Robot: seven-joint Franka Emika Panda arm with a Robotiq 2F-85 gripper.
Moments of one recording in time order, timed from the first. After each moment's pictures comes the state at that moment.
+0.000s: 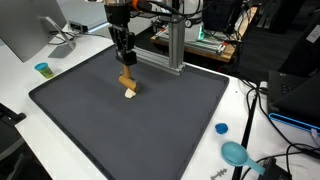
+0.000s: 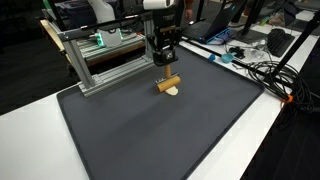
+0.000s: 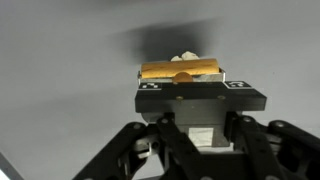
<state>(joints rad) -0.03 0.14 -0.02 -2.21 0.02 2.52 0.15</state>
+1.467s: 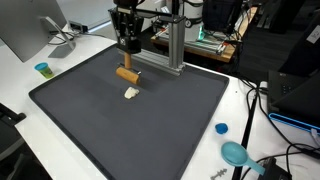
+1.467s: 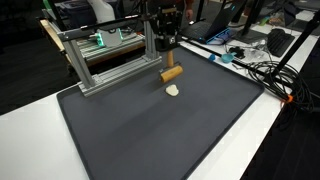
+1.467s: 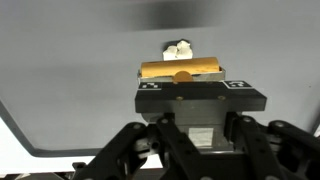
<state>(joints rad) 0.00 -0.01 0.00 -2.31 -0.08 2.56 0.13</state>
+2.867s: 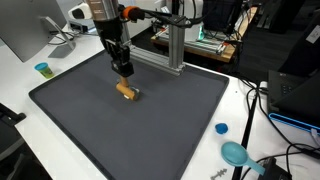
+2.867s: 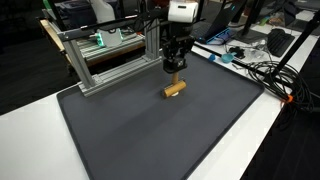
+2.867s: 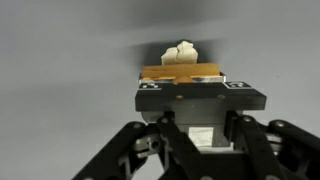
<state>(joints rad) 0.00 0.36 -0.01 -1.89 -0.04 2.28 0.17</state>
